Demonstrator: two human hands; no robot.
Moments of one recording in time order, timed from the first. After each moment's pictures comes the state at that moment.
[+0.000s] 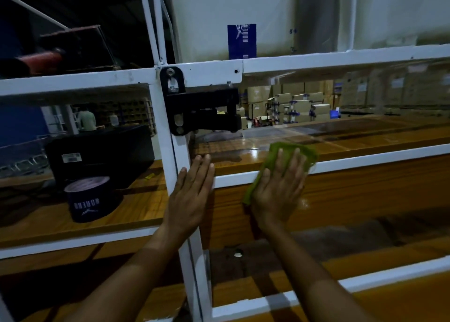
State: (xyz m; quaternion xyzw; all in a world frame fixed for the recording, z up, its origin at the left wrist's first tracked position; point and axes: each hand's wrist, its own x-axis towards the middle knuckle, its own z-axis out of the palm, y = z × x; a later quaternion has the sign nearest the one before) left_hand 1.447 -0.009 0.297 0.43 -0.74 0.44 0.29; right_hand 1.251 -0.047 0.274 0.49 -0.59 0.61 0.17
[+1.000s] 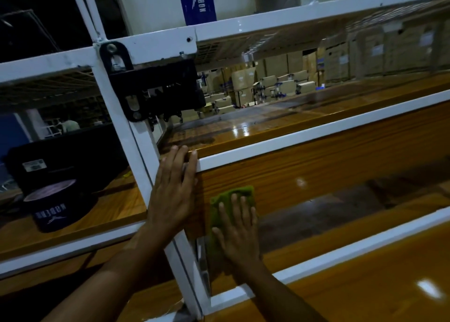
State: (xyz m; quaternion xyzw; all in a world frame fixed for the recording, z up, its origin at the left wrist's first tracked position) left_hand 1.426 -0.009 0.289 0.43 -0.75 0.40 0.30; right_hand 1.289 -0.048 0.110 0.64 -0.51 0.50 0.28
